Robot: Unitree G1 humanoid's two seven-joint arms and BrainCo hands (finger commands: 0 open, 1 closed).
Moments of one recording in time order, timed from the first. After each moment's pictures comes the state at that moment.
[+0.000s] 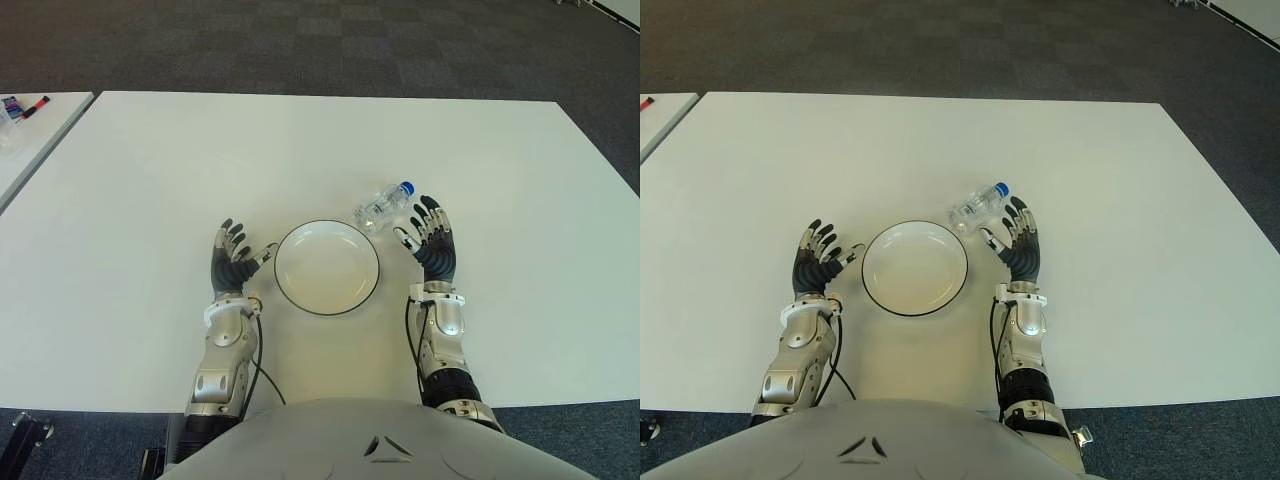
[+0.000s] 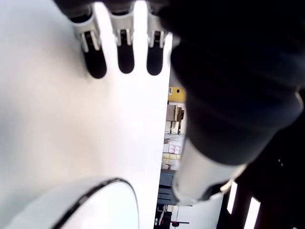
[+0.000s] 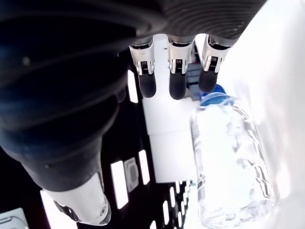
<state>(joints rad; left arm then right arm) 0.28 -0.06 -0.09 -0.08 -0.06 0.05 0.34 -0.03 0.06 -0.13 0.54 0.01 -0.72 0.00</state>
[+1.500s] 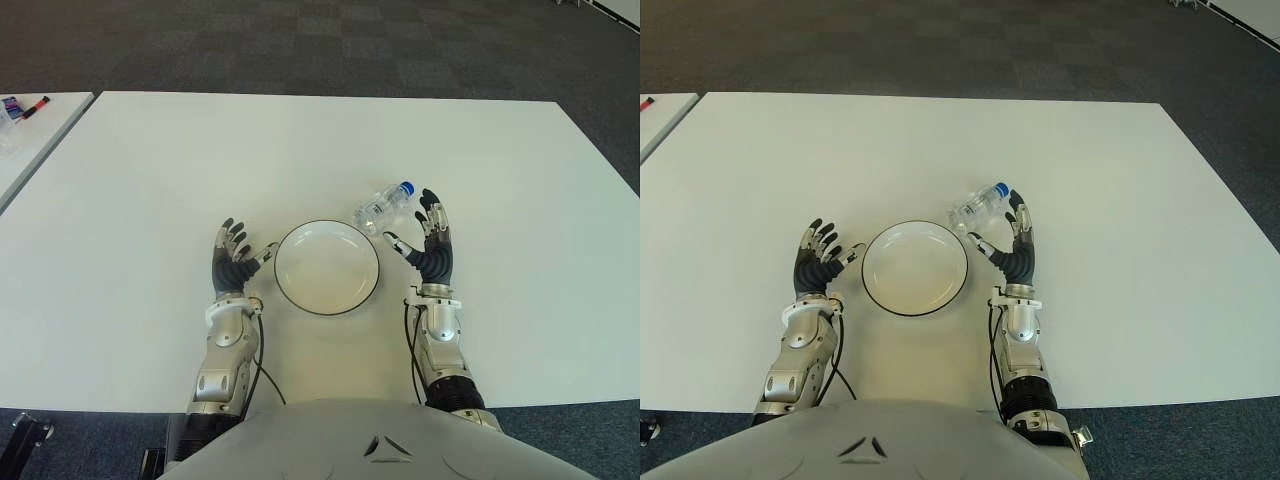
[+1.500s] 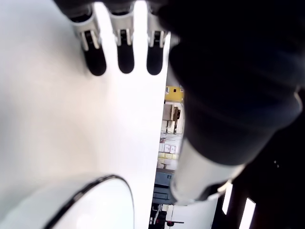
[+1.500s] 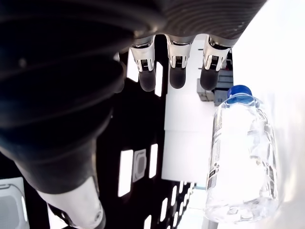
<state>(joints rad) 0.28 -0.06 -0.09 -0.06 -0.08 0.02 0.34 0.02 0.00 -0.05 0.48 -0.21 -0.76 -0.20</state>
